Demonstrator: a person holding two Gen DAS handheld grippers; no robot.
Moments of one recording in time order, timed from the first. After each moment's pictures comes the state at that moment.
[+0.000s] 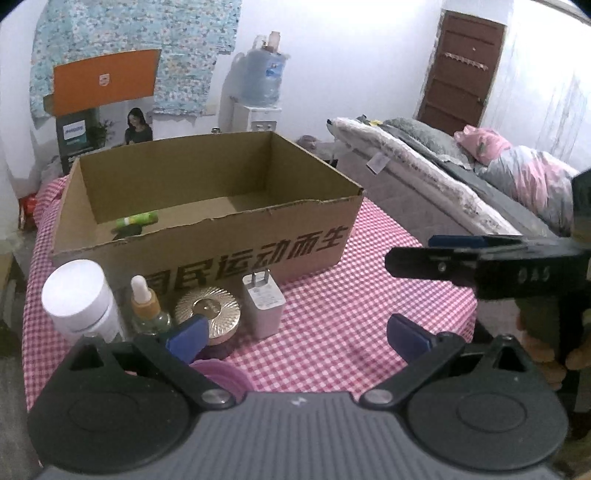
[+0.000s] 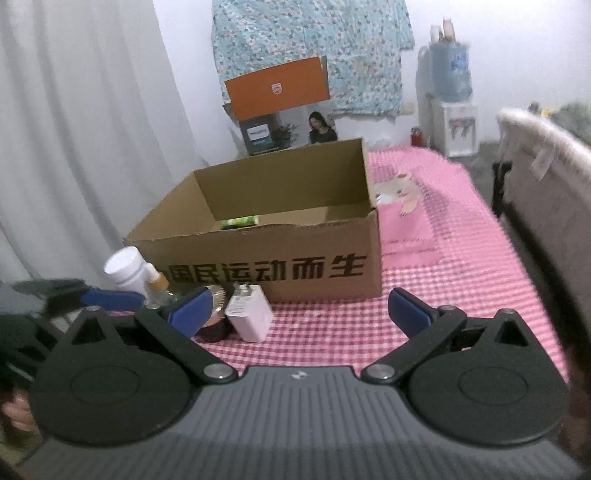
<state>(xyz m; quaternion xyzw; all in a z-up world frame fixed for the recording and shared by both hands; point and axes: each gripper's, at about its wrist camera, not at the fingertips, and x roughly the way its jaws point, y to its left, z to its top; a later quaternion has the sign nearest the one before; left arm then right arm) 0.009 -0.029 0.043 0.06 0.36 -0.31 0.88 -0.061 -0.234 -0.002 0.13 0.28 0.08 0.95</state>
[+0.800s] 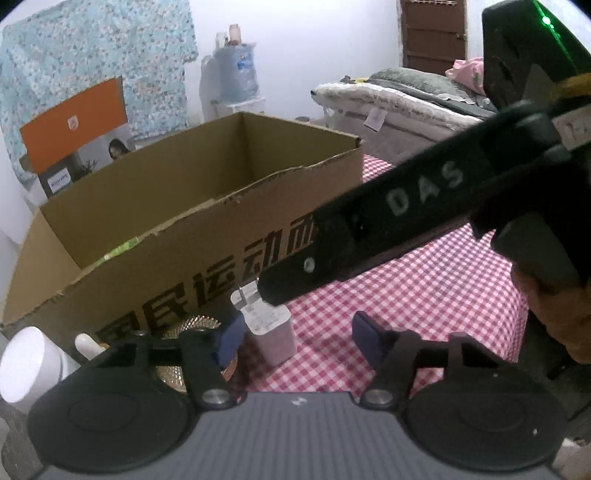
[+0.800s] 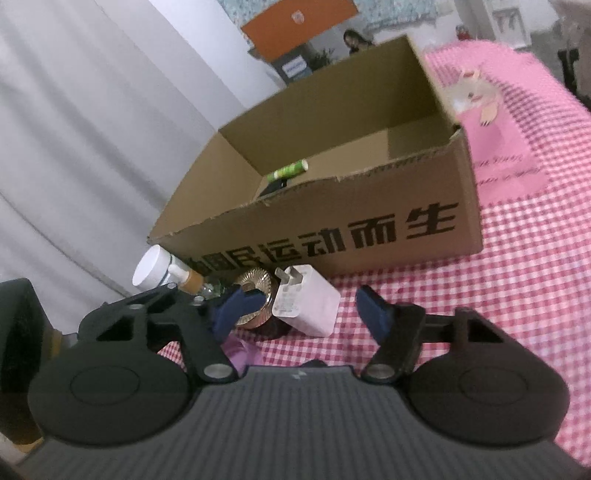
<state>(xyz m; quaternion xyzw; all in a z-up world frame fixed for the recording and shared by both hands) 0.037 -0.080 -0.001 0.18 0.34 -0.31 0.87 0.035 -0.225 -0.051 0.25 0.39 0.19 0.87</state>
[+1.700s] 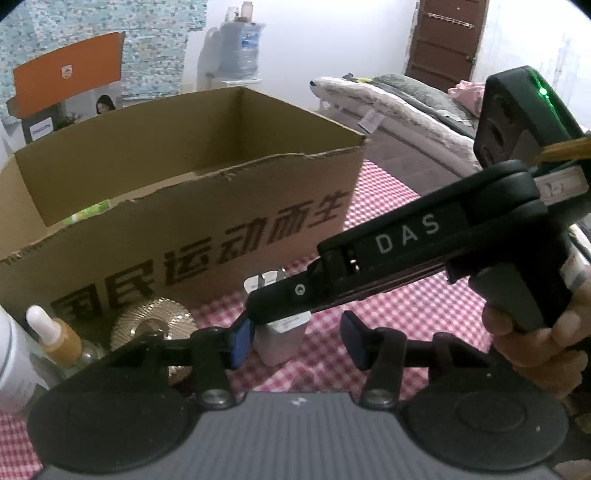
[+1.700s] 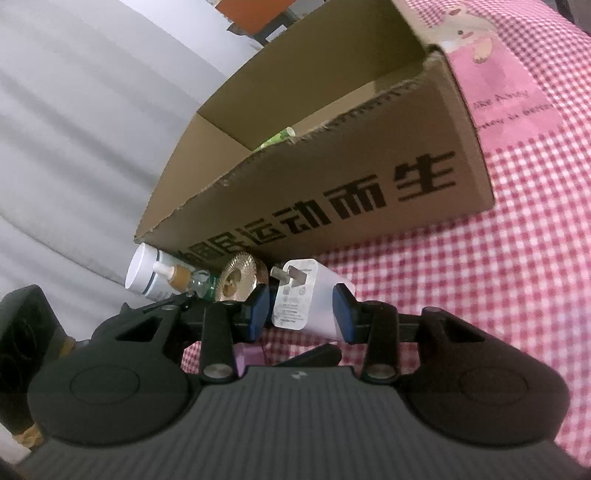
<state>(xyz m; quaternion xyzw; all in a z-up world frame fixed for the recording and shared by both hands) 0.055 -0.073 -0.007 0.10 0.38 -0.34 0.85 0.056 -0.229 -0.077 0.31 0.43 0.20 0.82</state>
